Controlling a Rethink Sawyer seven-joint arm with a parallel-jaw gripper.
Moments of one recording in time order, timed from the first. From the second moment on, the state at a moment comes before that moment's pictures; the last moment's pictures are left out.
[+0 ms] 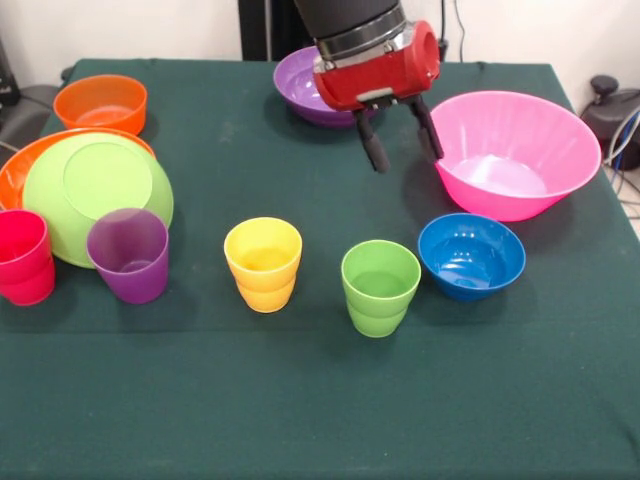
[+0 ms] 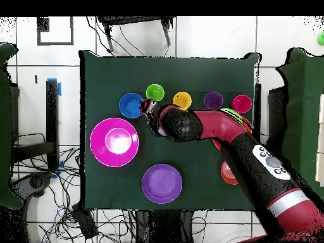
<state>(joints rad) -0.83 -0.54 0.80 1.78 -0.40 0.40 2.16</state>
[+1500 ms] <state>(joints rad) -0.87 -0.38 0.93 1.80 -0.55 0.40 2.11</state>
